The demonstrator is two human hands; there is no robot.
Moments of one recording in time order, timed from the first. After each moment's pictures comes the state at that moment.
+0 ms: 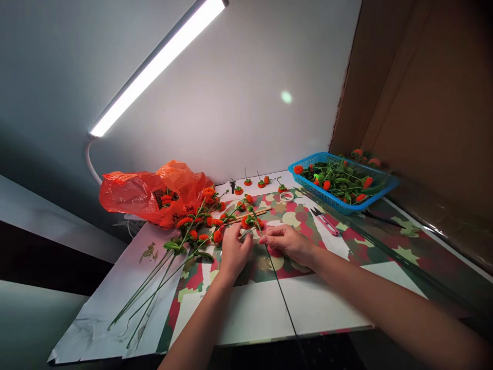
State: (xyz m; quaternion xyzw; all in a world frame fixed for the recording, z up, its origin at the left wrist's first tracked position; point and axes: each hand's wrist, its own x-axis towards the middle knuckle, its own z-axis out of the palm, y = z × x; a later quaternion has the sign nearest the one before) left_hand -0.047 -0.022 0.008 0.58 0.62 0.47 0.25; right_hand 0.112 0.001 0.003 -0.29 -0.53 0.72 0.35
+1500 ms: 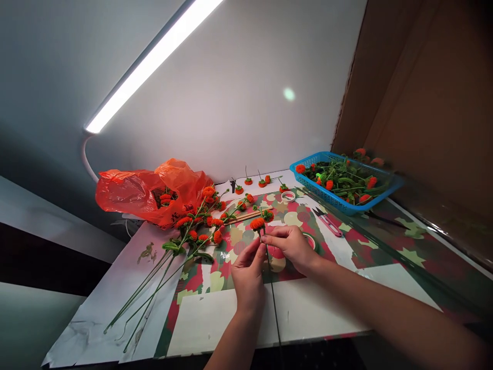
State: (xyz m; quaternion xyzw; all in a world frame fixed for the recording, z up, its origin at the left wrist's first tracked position) left_hand -0.002 -0.064 -0.011 0.21 0.52 0.68 0.47; right_hand 0.104 -0.015 0.017 -0.40 -0.52 0.61 0.45
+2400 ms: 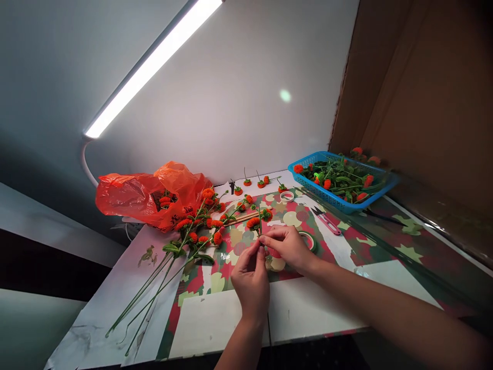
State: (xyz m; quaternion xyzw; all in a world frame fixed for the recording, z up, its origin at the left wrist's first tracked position) left_hand 0.006 -0.076 -0.007 0.38 0.58 0.66 0.29; right_hand 0.101 -0.017 0.015 -0.39 -0.59 0.53 0.46
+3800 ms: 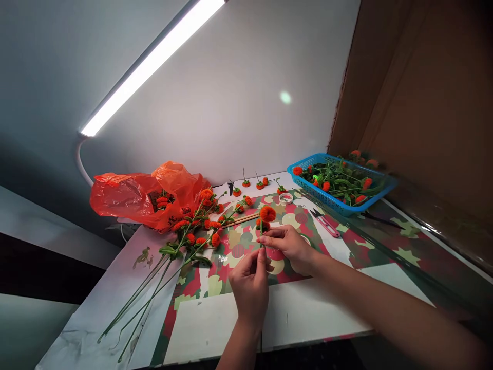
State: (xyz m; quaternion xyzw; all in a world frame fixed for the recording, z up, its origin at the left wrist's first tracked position) left_hand 0.003 -0.080 0.001 0.45 0.60 0.59 0.30; right_hand 0.107 -0.010 0.022 -0.34 -0.50 0.68 0.41
